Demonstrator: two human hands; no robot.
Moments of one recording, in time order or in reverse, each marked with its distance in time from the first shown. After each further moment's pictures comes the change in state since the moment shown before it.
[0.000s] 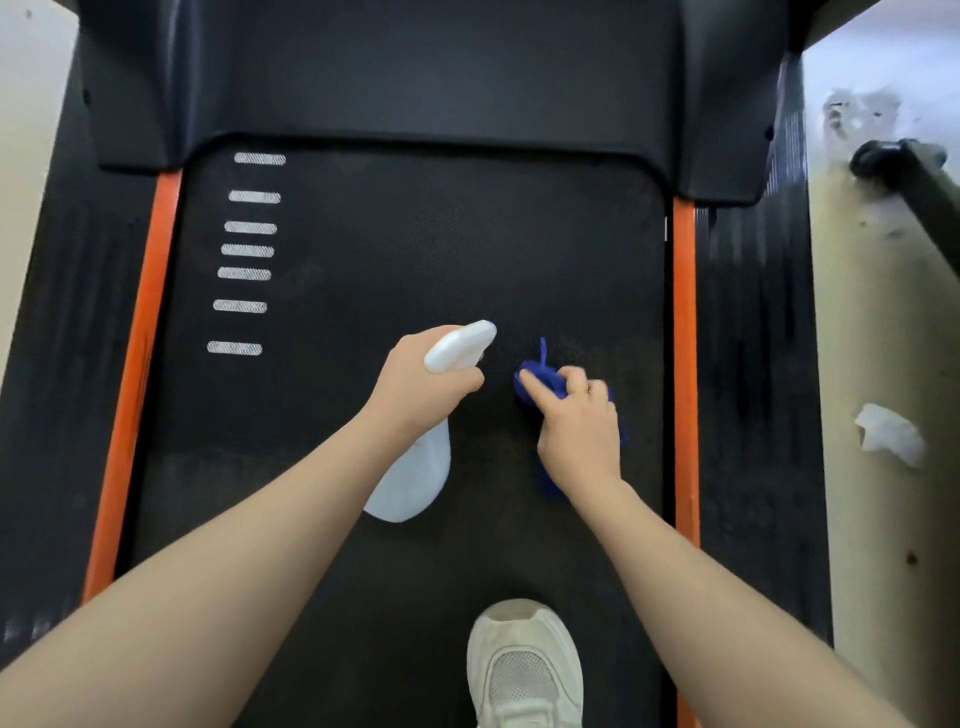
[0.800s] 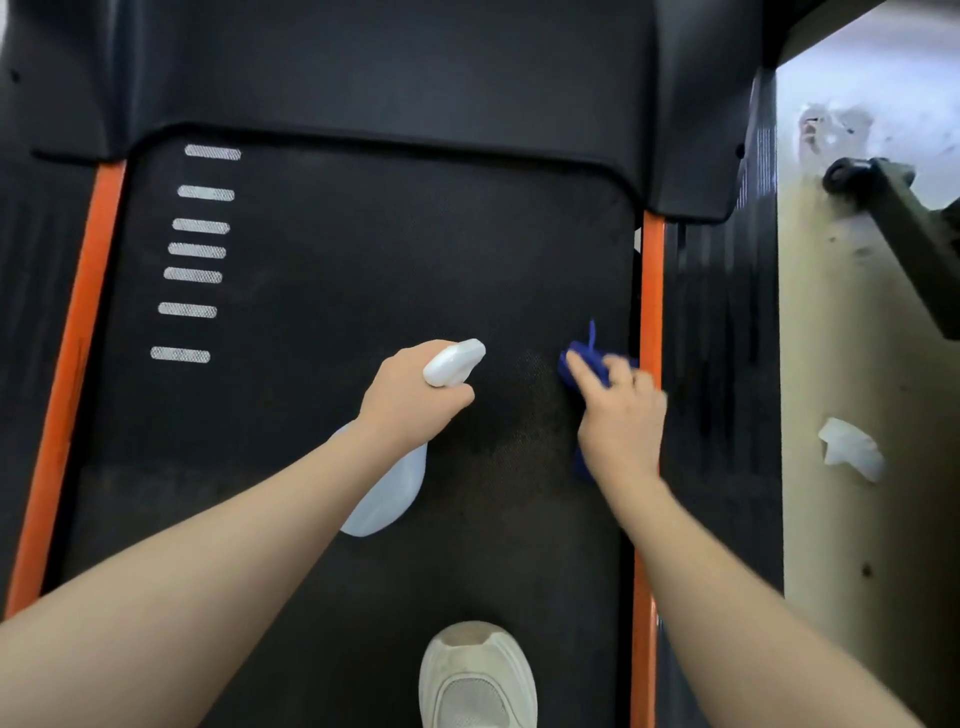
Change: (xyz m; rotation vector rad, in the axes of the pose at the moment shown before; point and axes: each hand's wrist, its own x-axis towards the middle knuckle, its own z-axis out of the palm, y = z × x) left_hand 0.017 0.007 0.029 0.174 -0.014 0.024; right_hand 0.022 0.073 -0.014 -0.196 0.231 0.043
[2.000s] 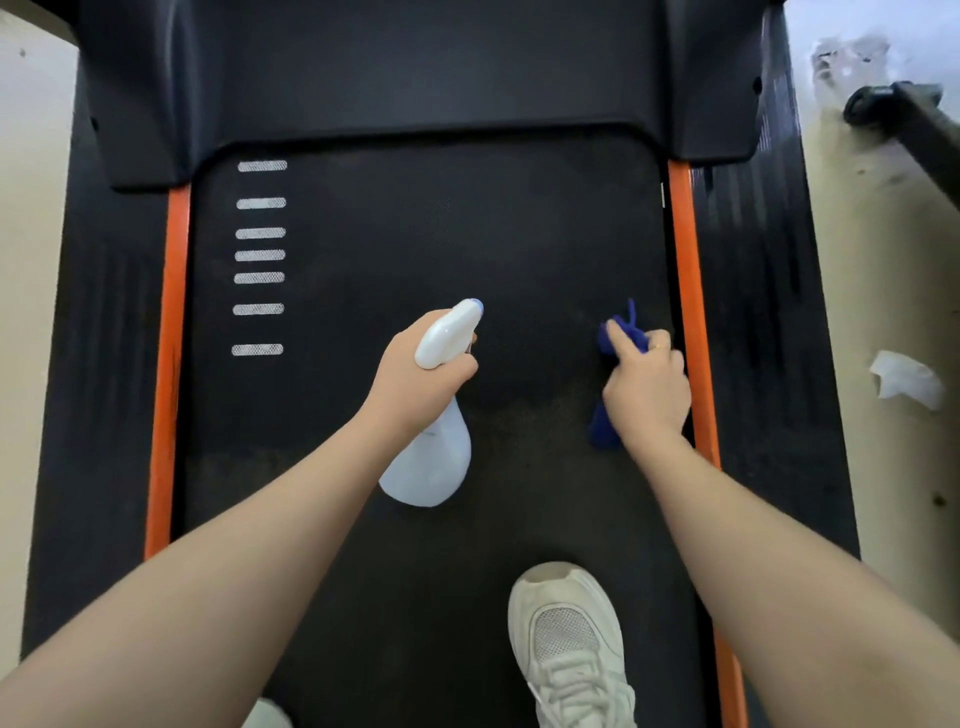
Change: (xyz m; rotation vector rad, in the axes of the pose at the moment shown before) left_hand -0.036 -0.026 -0.041 -0.179 0.050 0.085; right_hand -0.016 -0.043 -0.016 0.119 -0.296 0.399
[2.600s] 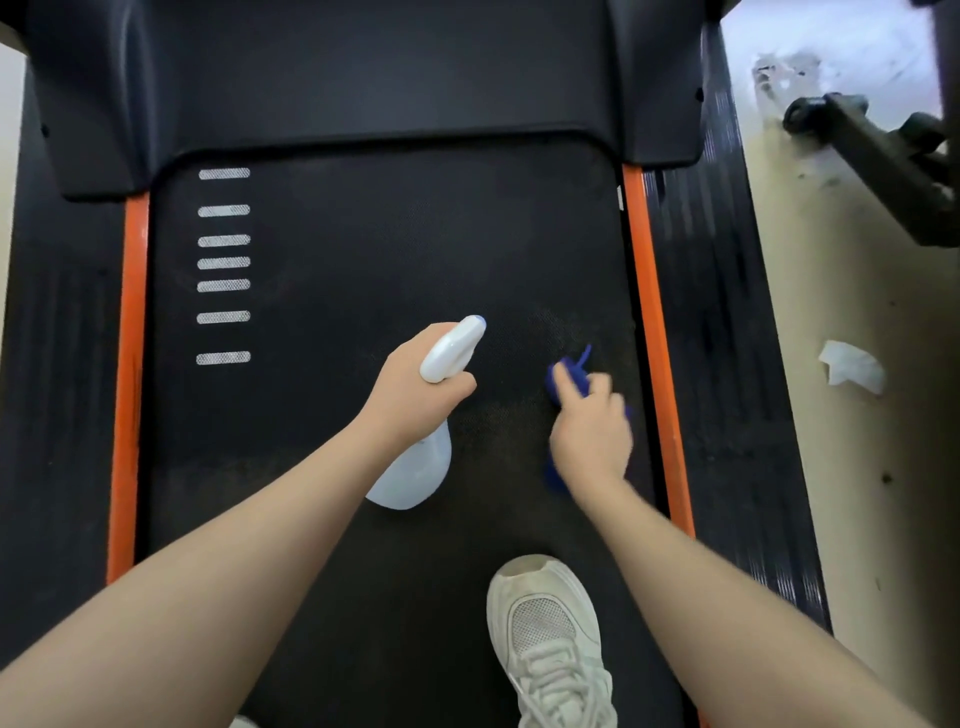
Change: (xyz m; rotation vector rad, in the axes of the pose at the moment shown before) left_hand -0.007 0.004 0.018 0.109 -0.109 0.076; right_hand -0.055 -0.010 0.005 -0.006 -0.088 -0.020
